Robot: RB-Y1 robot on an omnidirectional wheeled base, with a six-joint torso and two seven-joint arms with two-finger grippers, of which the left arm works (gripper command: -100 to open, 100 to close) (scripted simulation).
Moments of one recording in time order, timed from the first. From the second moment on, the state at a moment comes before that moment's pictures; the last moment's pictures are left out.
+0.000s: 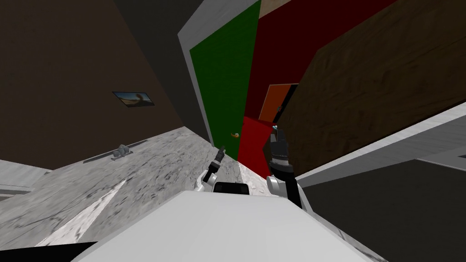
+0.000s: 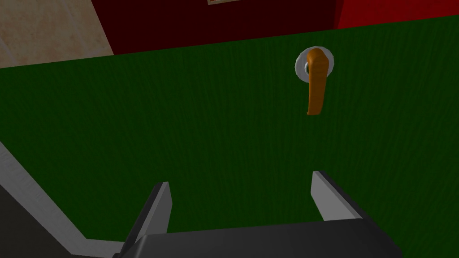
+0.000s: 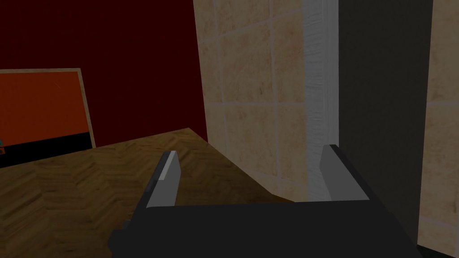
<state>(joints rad) 0.05 0.08 -0.26 -1.14 -0.13 -0.74 0.12</state>
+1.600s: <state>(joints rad) -0.09 0.05 -0.33 -0.80 -0.15 -0.78 0.16</state>
